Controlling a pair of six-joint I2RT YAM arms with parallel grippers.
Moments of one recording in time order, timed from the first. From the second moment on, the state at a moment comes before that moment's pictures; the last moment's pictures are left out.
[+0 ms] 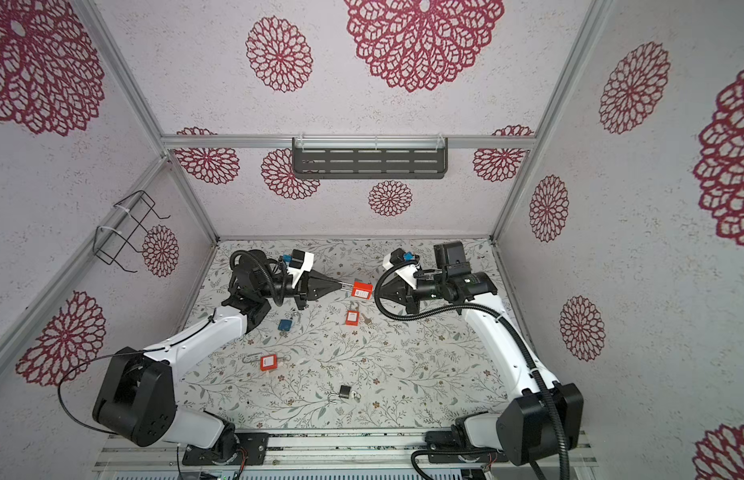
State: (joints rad) left arm -0.39 1.47 0.97 0.50 1.15 0.06; right arm 0.27 1.34 1.28 -0.73 -1.06 -0.63
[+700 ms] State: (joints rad) left arm -0.40 1.47 0.98 0.41 1.15 0.09; right arm 0.28 1.22 1.14 -0.62 -0.93 -0.74
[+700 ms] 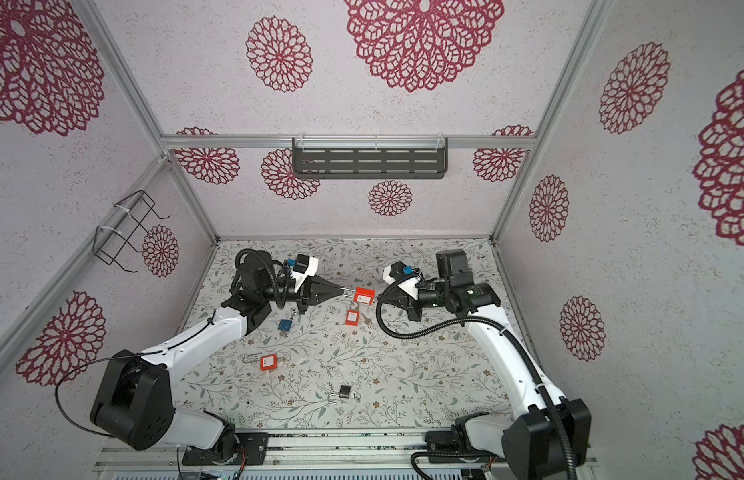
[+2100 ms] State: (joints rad) left arm -0.38 1.43 0.98 0.26 1.16 0.20; right arm 0.29 1.15 1.02 -0.52 -0.89 -0.76
